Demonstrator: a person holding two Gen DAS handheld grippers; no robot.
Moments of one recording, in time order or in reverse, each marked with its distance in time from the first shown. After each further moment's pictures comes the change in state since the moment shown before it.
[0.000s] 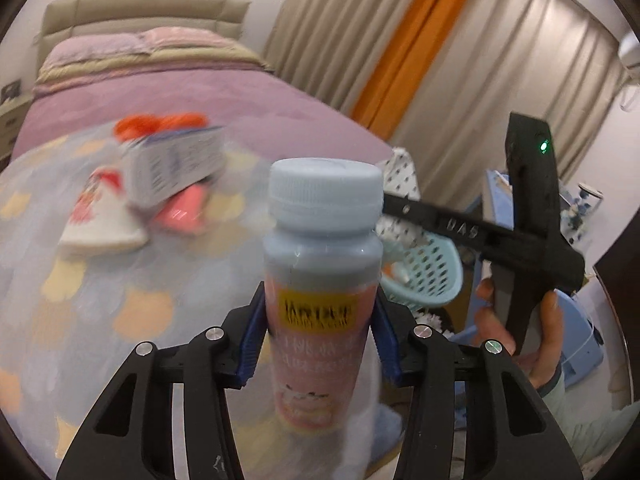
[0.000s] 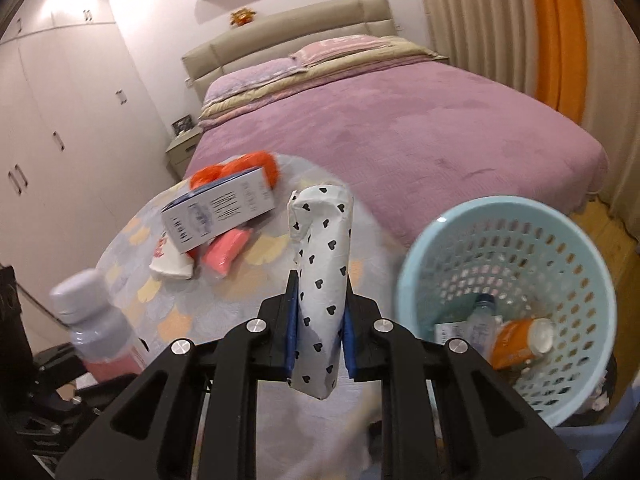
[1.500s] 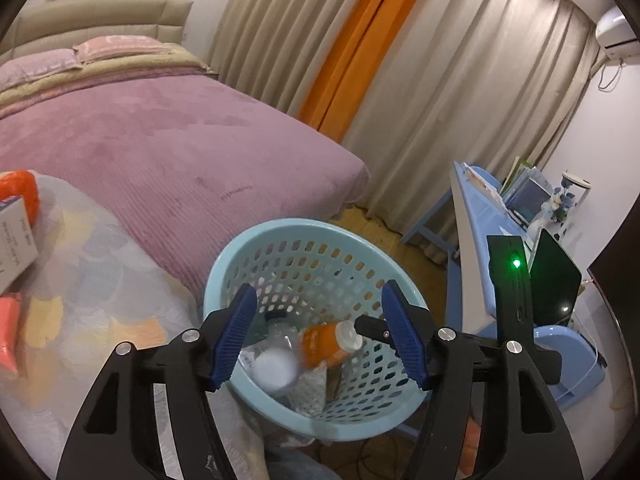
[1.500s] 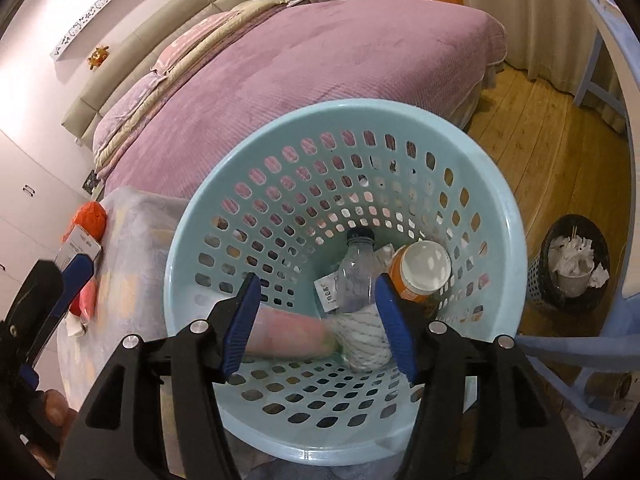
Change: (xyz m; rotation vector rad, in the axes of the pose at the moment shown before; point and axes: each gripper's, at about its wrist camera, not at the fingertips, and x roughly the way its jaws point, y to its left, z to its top) left arm 0.148 -0.074 0.064 0.065 0.001 -0.130; right arm 0.018 -0.189 -0.034 0.449 0.145 -0.175
